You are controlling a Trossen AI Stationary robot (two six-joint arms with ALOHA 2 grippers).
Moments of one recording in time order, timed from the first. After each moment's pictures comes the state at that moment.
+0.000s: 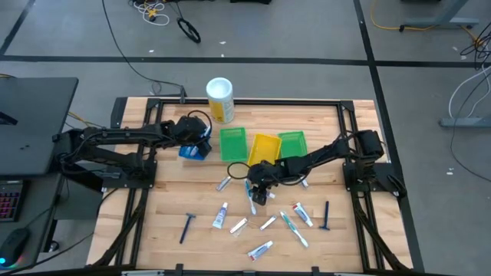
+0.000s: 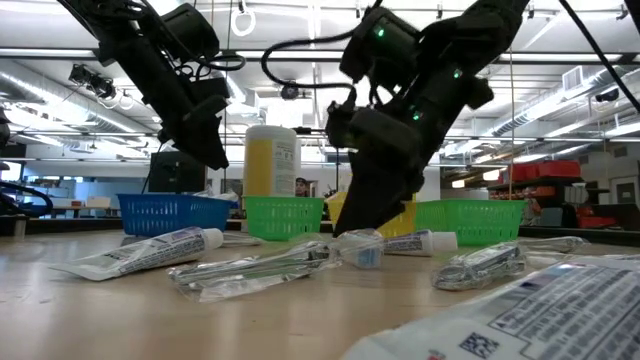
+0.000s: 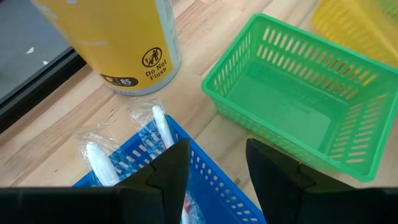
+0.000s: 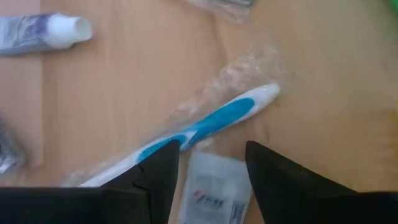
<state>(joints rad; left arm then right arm) 0.32 1.16 0.63 -0.28 -0.30 -0.25 0.11 1.91 1.05 -0.09 -0.01 0.36</state>
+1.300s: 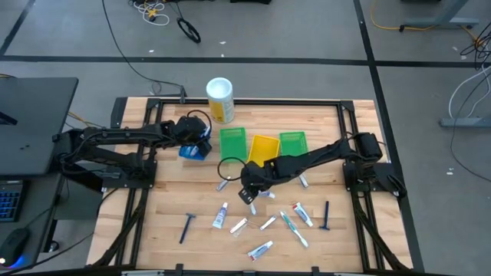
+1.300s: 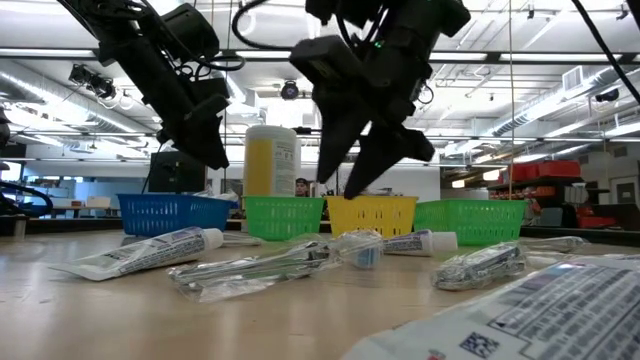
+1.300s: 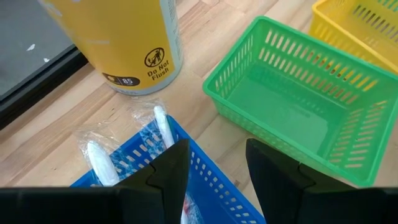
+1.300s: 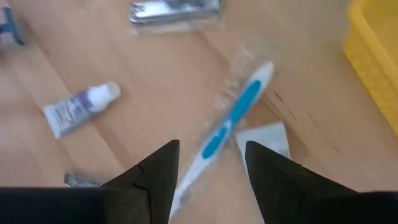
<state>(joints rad) 0.33 1.16 0.63 -0.28 -0.30 -0.28 0.17 1.95 1.40 -0.56 0.05 0.90</state>
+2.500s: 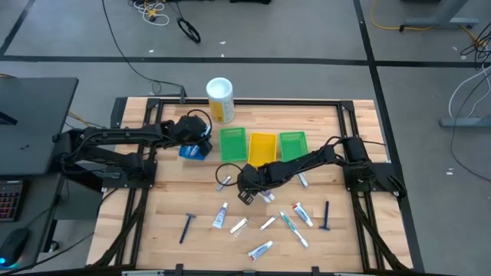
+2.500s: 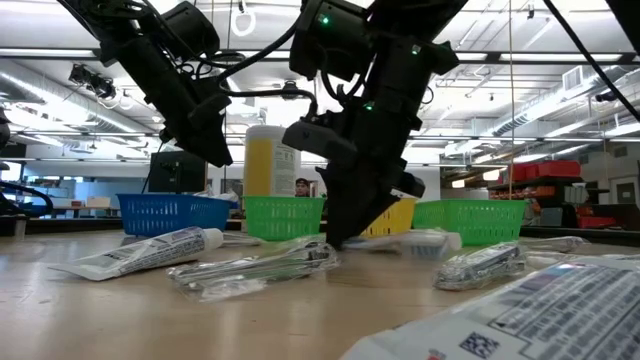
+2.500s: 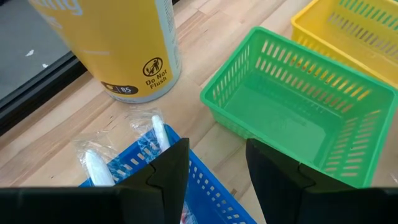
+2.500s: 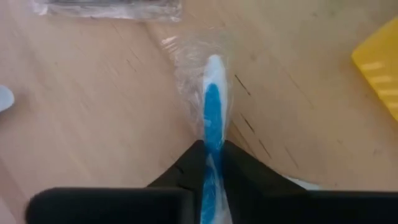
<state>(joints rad) 0.33 1.16 0.63 -0.25 -0.30 -0.27 0.16 2.11 1.40 -0.52 0.15 0.80</state>
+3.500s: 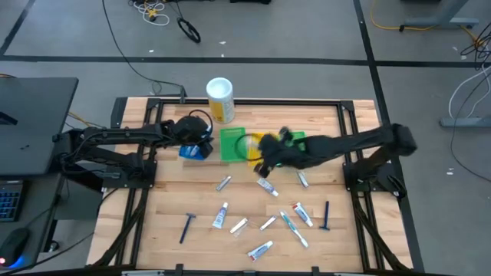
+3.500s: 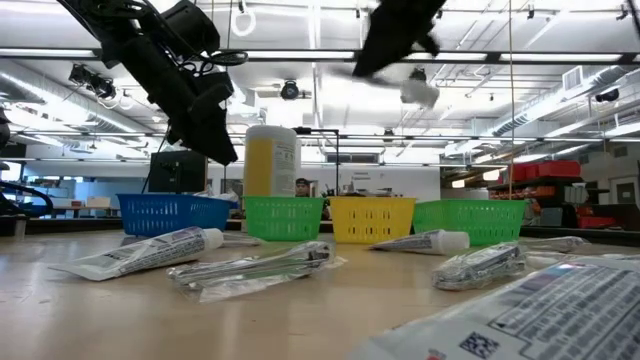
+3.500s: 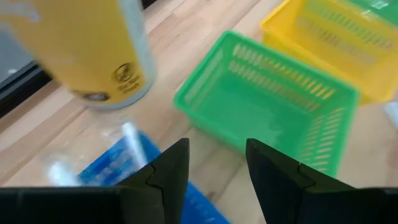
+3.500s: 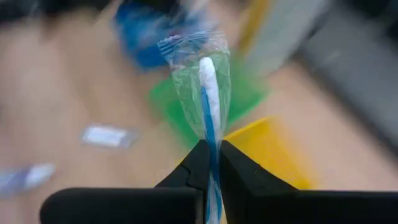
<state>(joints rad) 0.32 1.16 0.63 -0.21 -0.20 -0.25 0.15 1.57 1.37 -0.67 0.60 0.48</state>
